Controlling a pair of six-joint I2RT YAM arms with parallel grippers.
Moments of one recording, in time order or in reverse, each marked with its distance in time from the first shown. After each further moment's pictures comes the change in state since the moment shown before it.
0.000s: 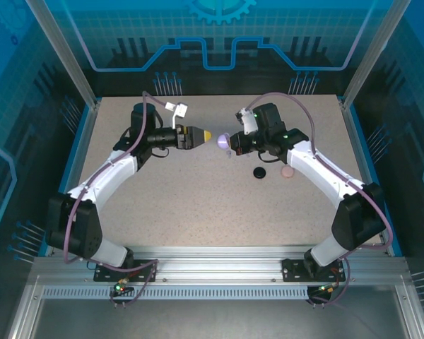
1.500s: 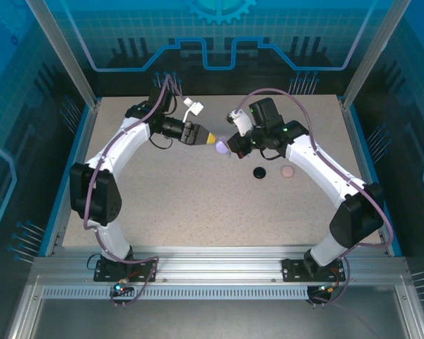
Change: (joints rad) left arm -0.013 0.326 0.503 -0.798 0.224 0.524; right arm 0.030 0.025 0.137 -0.194 -0.029 -0.312
